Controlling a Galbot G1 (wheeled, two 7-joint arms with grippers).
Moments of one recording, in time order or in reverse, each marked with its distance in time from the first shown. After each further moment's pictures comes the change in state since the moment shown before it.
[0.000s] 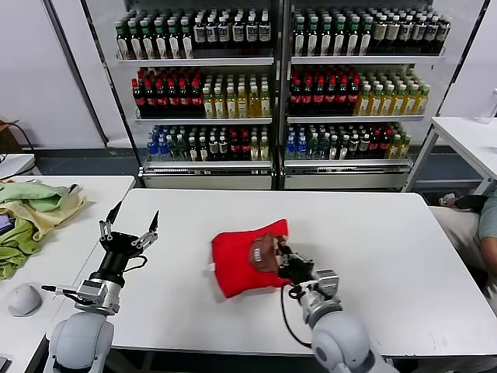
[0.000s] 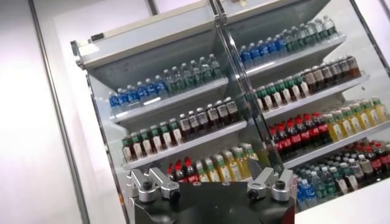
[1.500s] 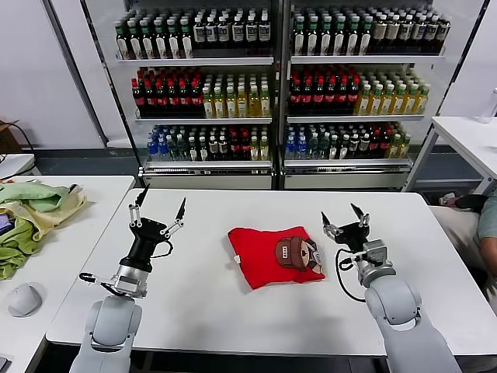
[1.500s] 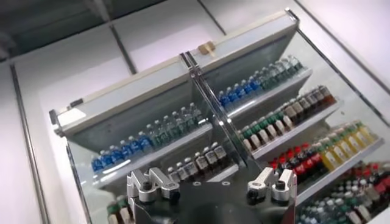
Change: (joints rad) left arm -0.135 -0.077 0.093 0.147 0.205 -0.267 0.003; right arm 0.110 -0.061 0.278 -0.231 -0.310 0.169 -0.287
